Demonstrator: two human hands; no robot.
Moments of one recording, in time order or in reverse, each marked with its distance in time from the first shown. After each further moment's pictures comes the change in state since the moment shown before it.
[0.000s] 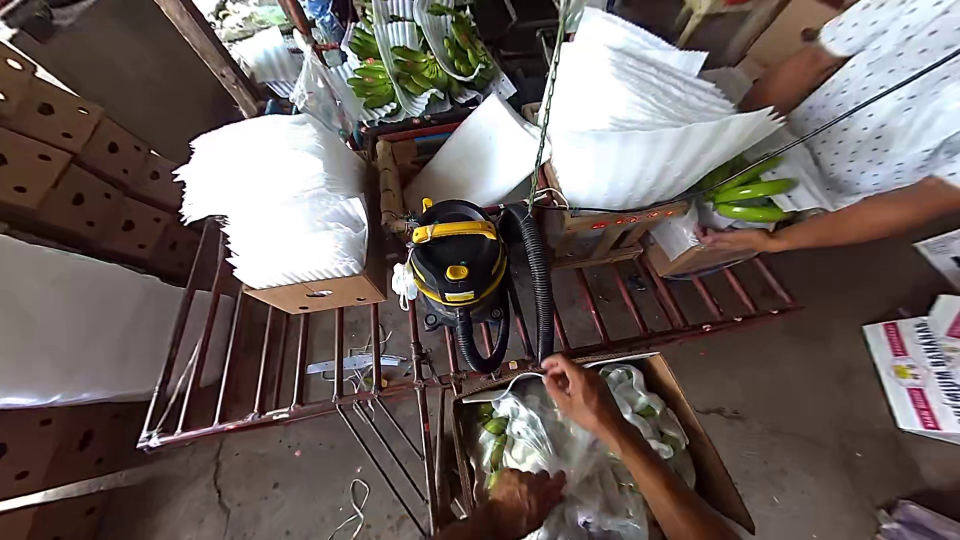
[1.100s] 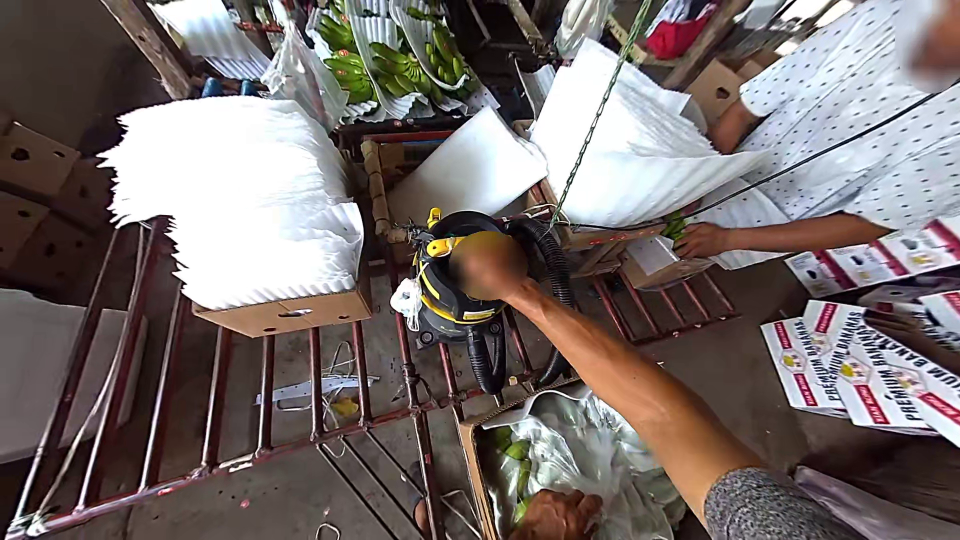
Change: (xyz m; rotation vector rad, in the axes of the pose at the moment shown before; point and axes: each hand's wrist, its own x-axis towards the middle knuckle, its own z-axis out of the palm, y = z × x) left_hand 0.007 -0.027 0.006 -0.180 -0.149 0.080; right_hand 0.267 -0.150 0.022 -0.662 0.422 -0.511
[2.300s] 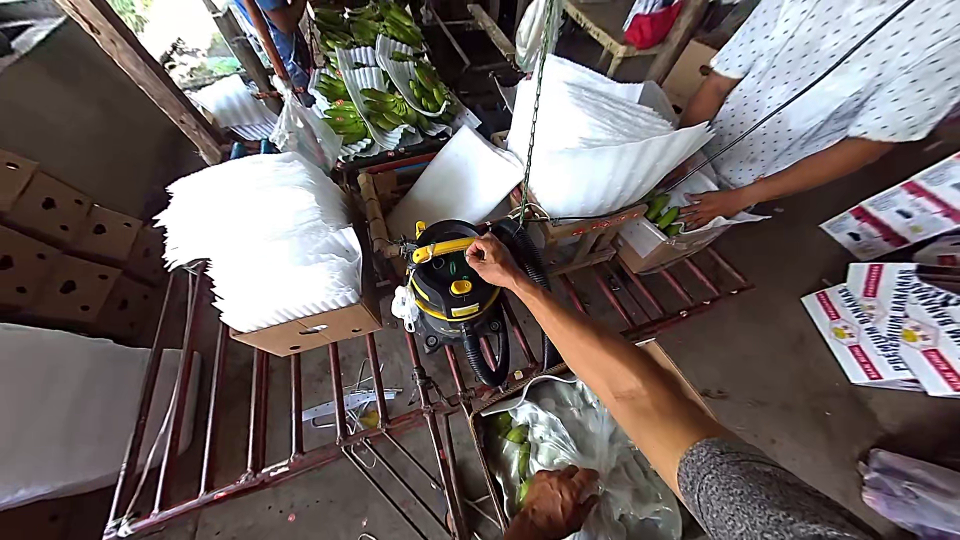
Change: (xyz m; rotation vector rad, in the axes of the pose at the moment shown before) left_hand -0.003 0.010 0.007 0.015 0.060 -0.074; right_hand -0.024 0.045 -0.015 0.733 0.013 0.372
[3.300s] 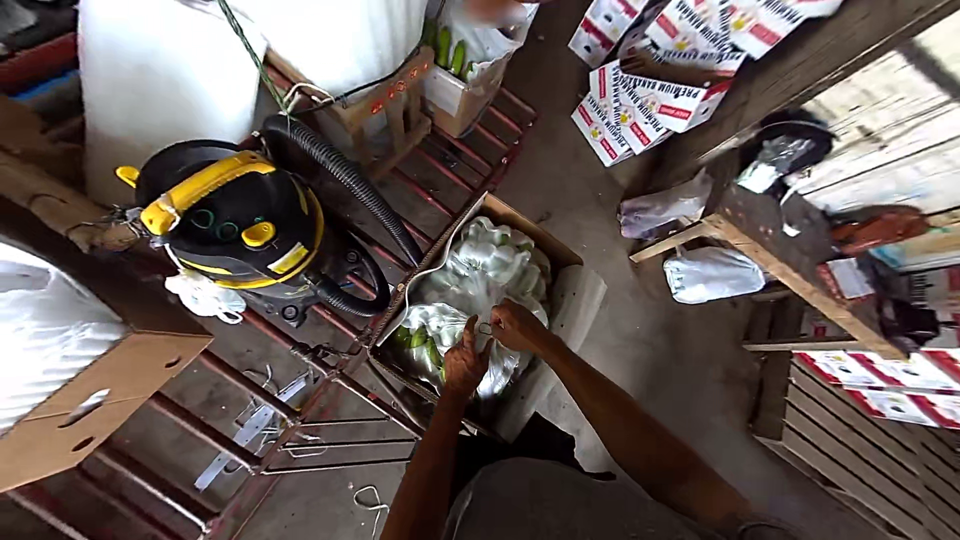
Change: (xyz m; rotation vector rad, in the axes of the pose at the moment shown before) left_hand 0.000 -0.007 0.005 0.042 0.194 0.057; right_hand -0.429 0.016 -0.035 -0.176 -0.335 0.886
